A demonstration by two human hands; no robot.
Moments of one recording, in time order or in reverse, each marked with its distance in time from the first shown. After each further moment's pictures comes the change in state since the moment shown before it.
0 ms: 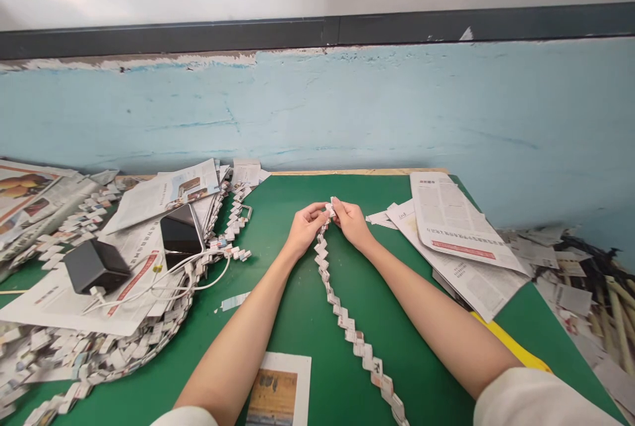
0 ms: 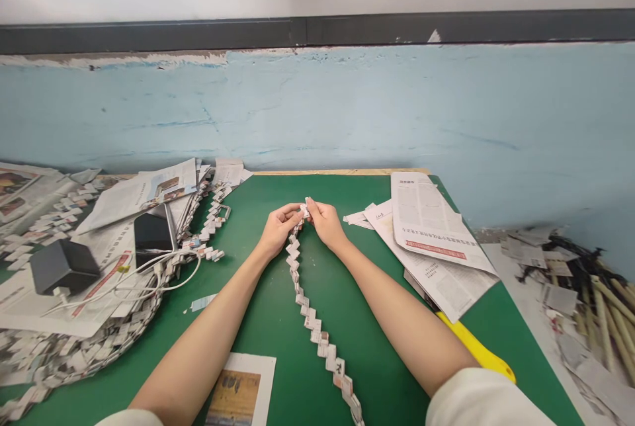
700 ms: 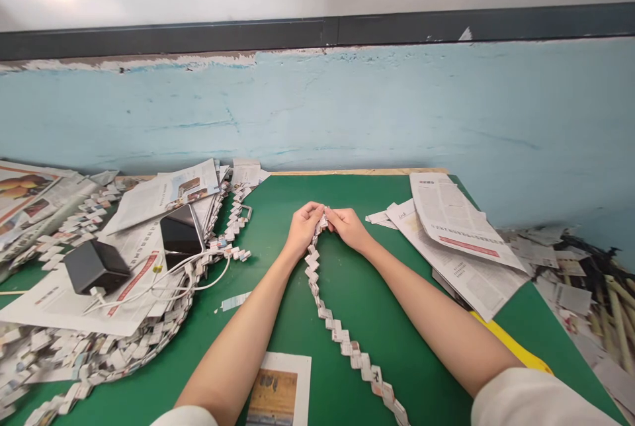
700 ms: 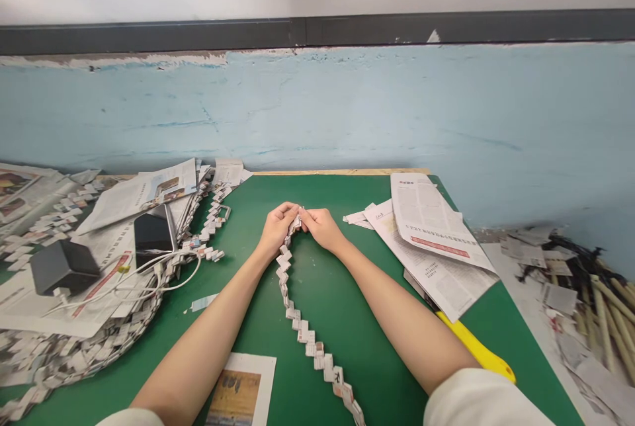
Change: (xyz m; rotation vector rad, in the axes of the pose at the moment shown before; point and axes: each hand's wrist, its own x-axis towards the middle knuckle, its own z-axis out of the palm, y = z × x) left_hand 0.002 0.002 0.004 0.006 0.059 0.020; right_hand -0.007 -0.012 -0.003 -0.192 -0.214 -0.099
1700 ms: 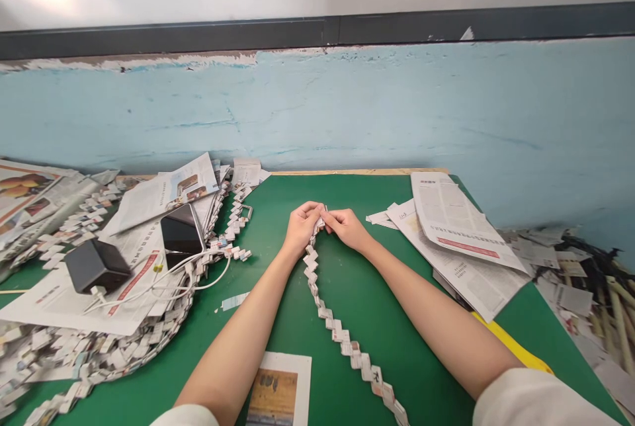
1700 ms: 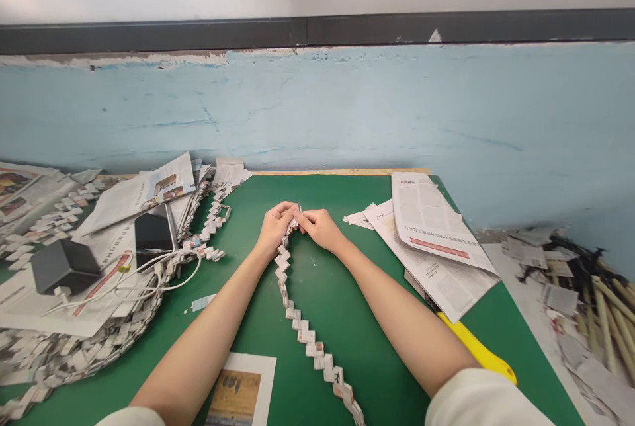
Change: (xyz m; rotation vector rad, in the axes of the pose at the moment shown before) left_hand 0.001 0.004 0.000 -0.033 0.069 -0.021; right_hand -0.001 -0.006 -0.001 -0.031 -0.064 -0.016
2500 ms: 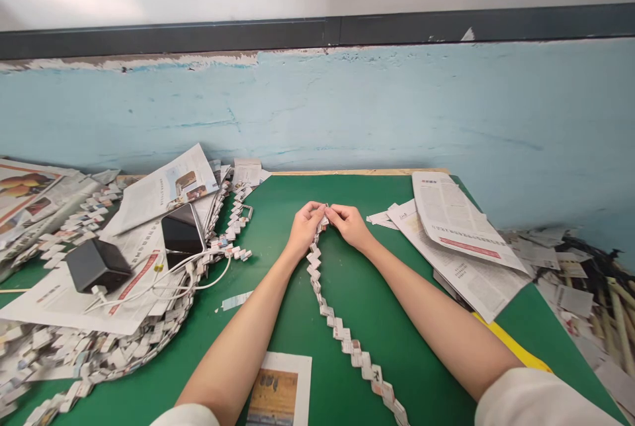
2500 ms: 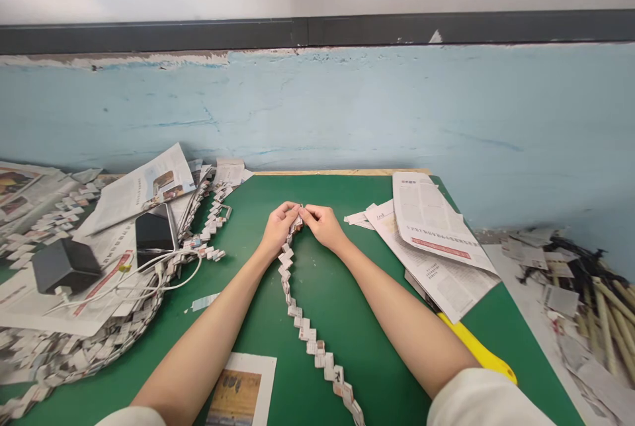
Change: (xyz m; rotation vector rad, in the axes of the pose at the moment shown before) left_hand -0.002 -0.005 0.000 0.027 -0.051 0.016; right_hand 0.003 0.002 0.000 0.083 0.108 -0.042
